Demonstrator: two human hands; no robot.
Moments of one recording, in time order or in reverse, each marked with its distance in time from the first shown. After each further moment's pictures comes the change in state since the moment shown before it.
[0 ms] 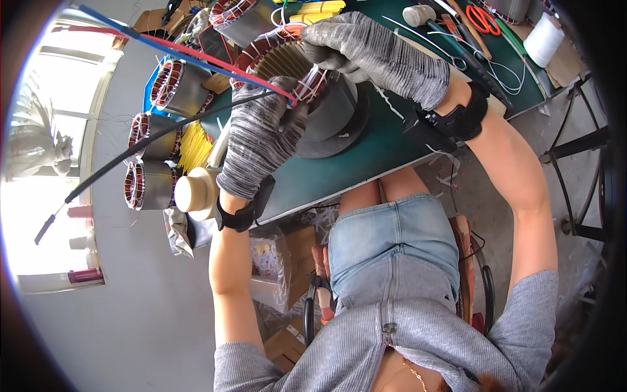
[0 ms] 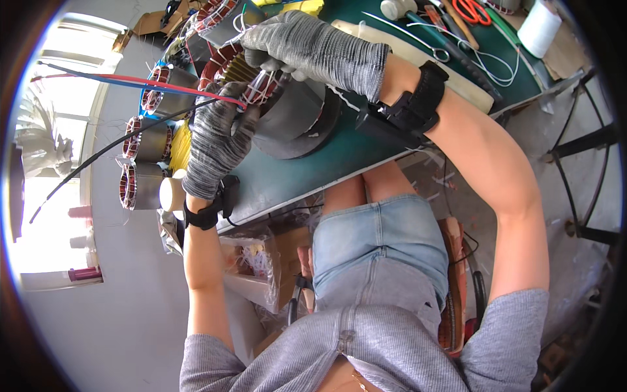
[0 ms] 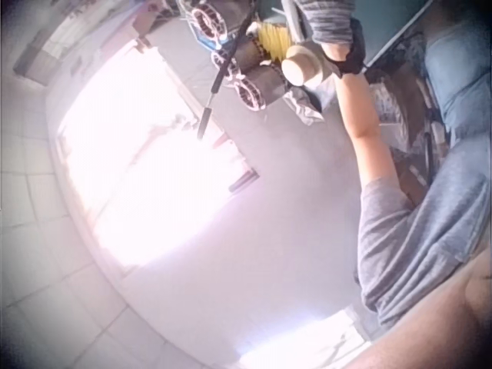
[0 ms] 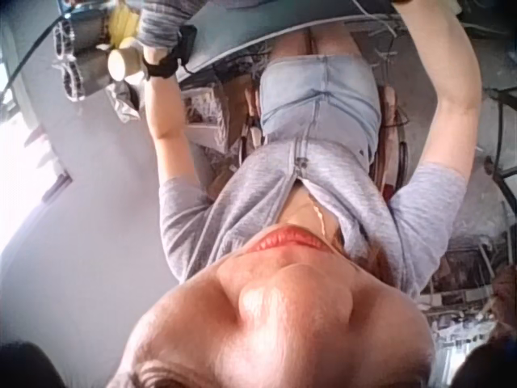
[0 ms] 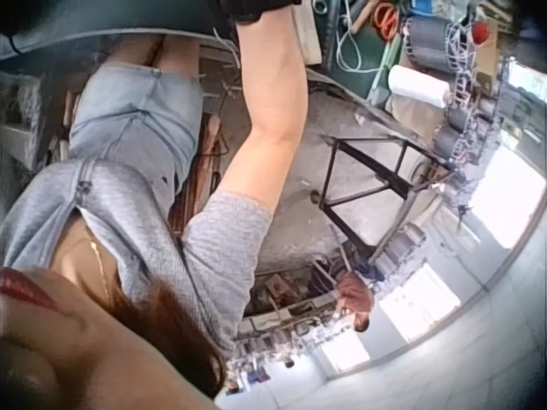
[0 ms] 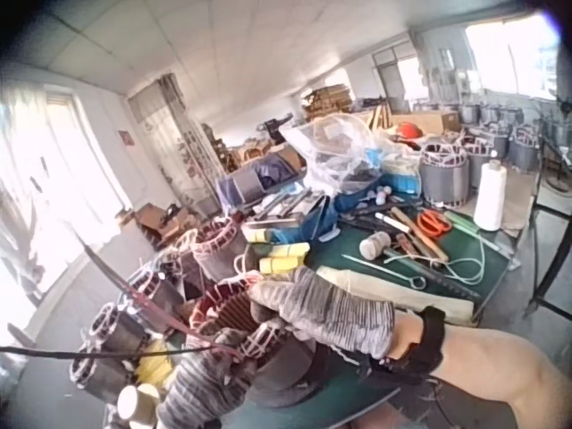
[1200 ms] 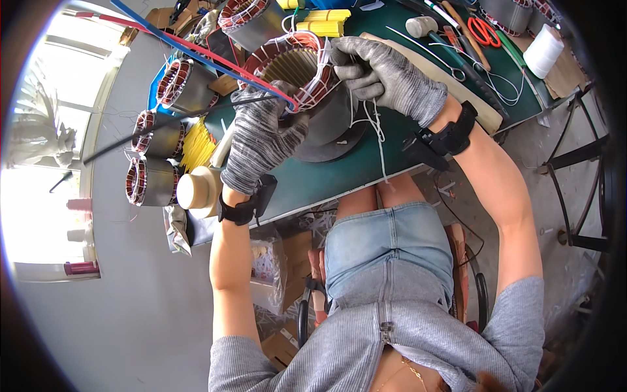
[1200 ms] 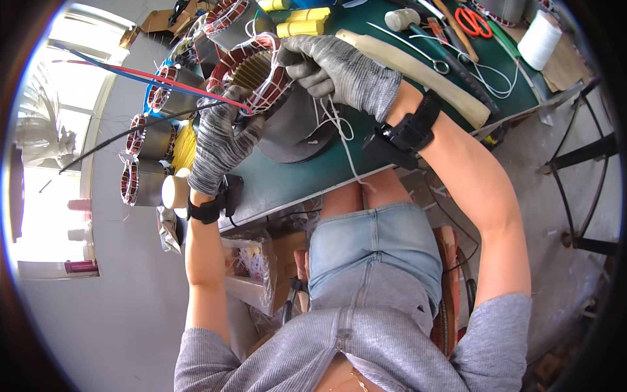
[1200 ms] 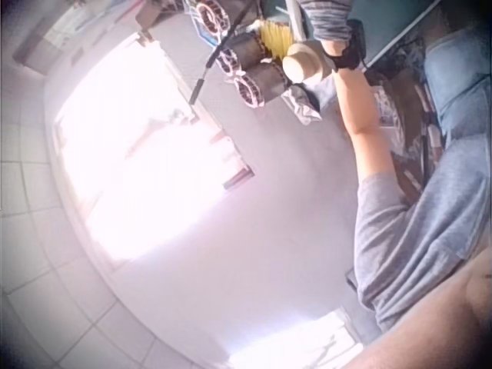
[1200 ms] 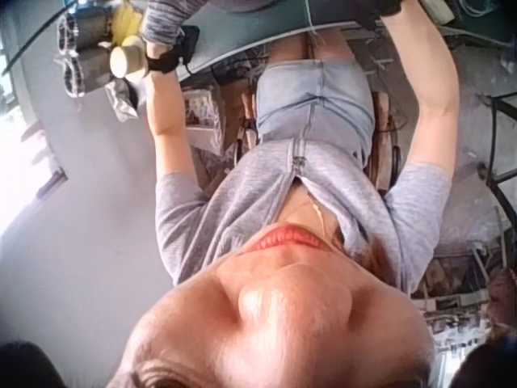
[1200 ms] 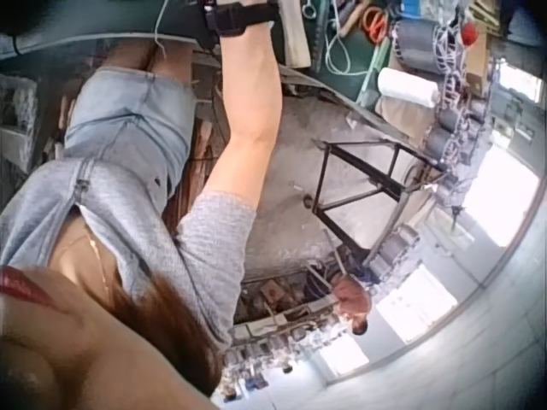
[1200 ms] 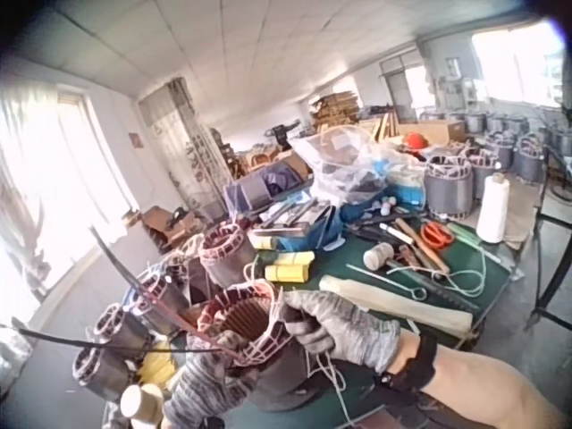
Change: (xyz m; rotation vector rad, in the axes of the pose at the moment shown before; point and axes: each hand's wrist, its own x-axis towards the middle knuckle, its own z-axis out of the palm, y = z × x) left_hand 0.006 0.002 -0.005 -0.023 -0.054 -0.093; right_hand 0.007 0.043 -0.022 0.549 -0.074 0.114
